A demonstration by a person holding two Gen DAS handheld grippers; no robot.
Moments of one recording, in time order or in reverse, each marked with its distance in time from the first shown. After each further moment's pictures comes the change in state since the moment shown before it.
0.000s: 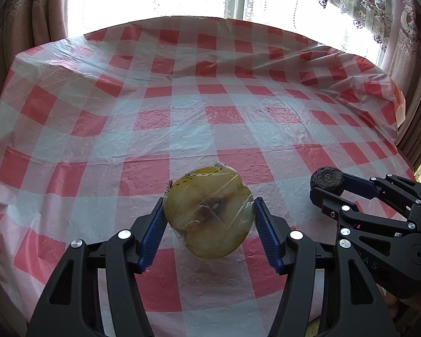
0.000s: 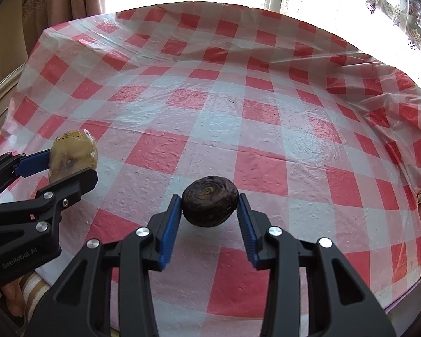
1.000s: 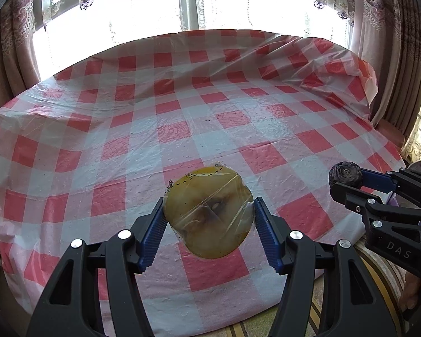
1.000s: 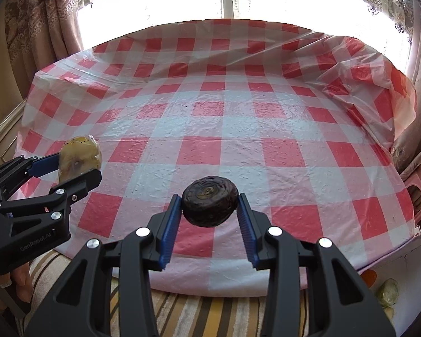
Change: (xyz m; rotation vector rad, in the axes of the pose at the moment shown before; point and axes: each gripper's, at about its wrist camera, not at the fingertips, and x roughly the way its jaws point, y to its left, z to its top) left arm -0.027 -0.072 0.005 0.179 -0.024 -0.028; right arm -0.067 -0.071 -0.042 0.161 -0.056 0.002
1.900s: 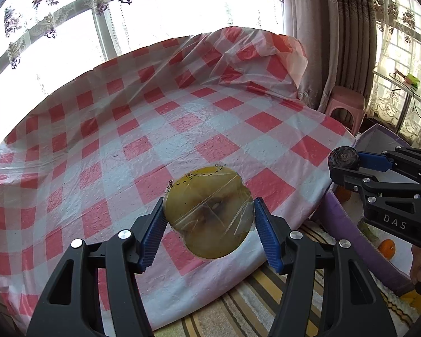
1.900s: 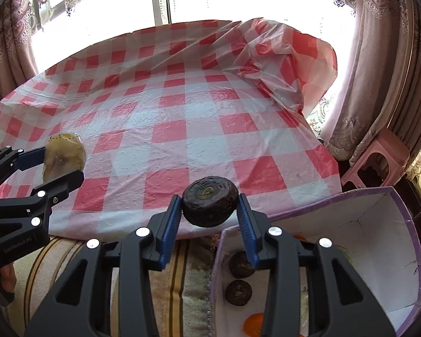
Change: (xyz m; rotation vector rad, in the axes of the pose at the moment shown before) left arm -0.009 -0.134 0.018 0.268 -0.020 -0.146; right arm -0.059 -0.122 -0.046 0.160 -0.005 -0.190
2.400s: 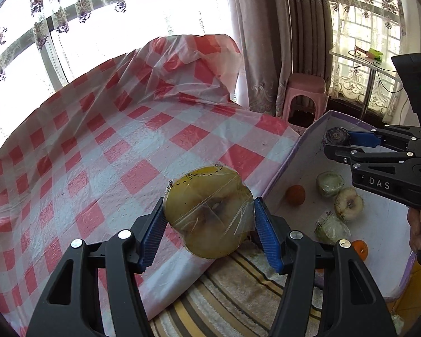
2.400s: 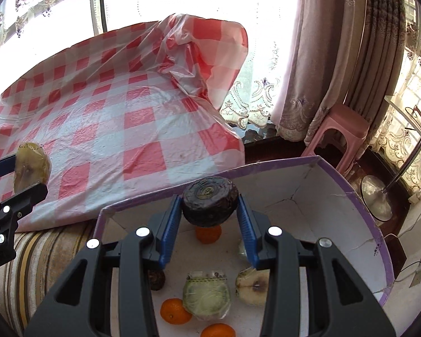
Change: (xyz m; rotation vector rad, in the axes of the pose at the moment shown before) left arm 0.011 -0.094 0.023 0.174 -0.015 -0.142; right arm -0.018 -0.107 -0.025 0.133 0.010 -0.186
